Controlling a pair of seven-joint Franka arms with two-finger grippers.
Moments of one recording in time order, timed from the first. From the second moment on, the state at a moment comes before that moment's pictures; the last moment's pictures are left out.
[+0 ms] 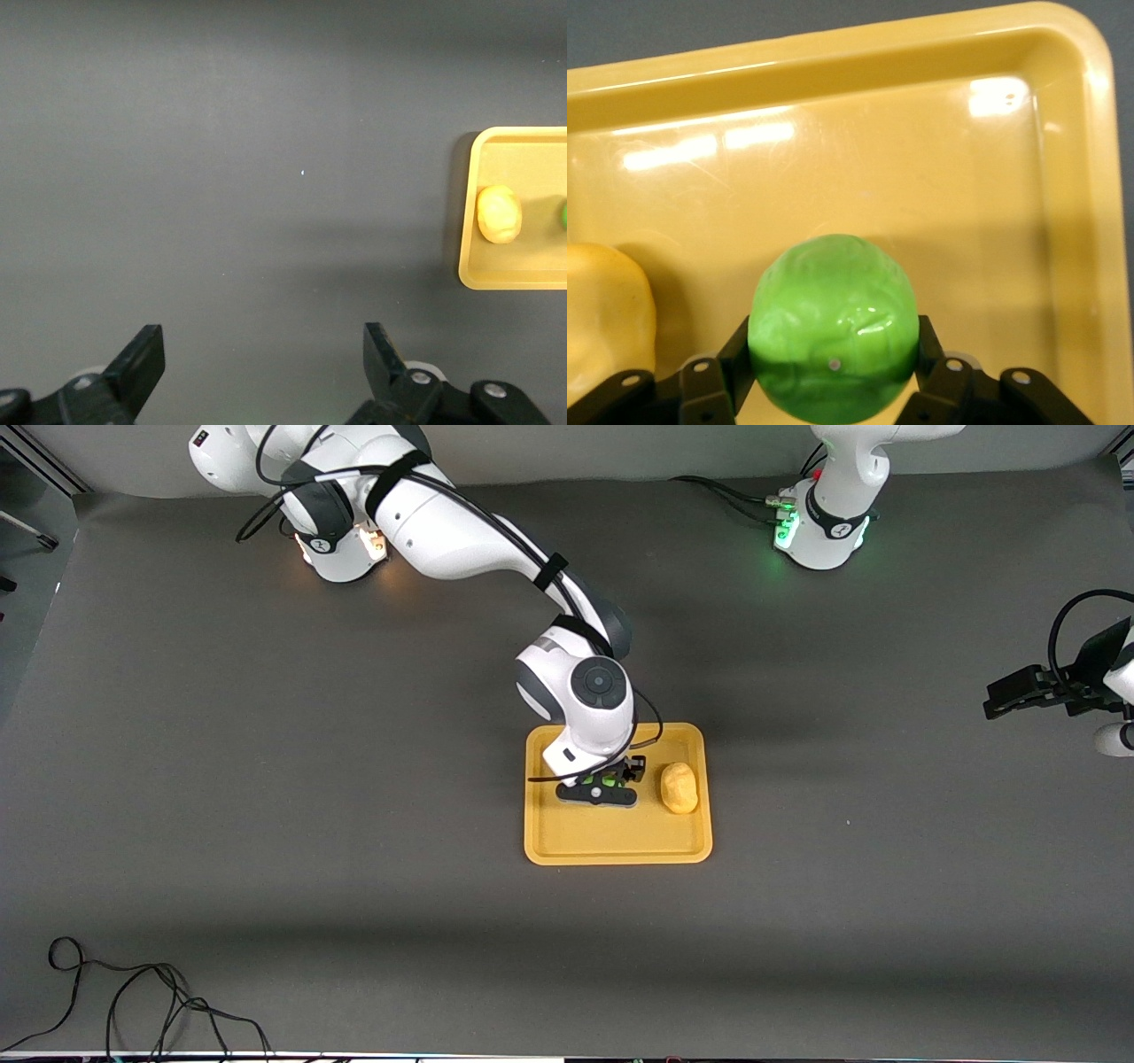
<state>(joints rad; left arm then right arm) -0.01 0.11 0.02 -1.50 -0.01 1.57 -0.01 0.87 1.04 -0.13 -1.02 0.08 2.12 0.91</state>
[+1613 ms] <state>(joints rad) -0.01 0.11 0.03 -1.46 -0.01 1.59 -0.01 0.66 0.50 -0.19 -1.03 0.05 1.50 0.65</state>
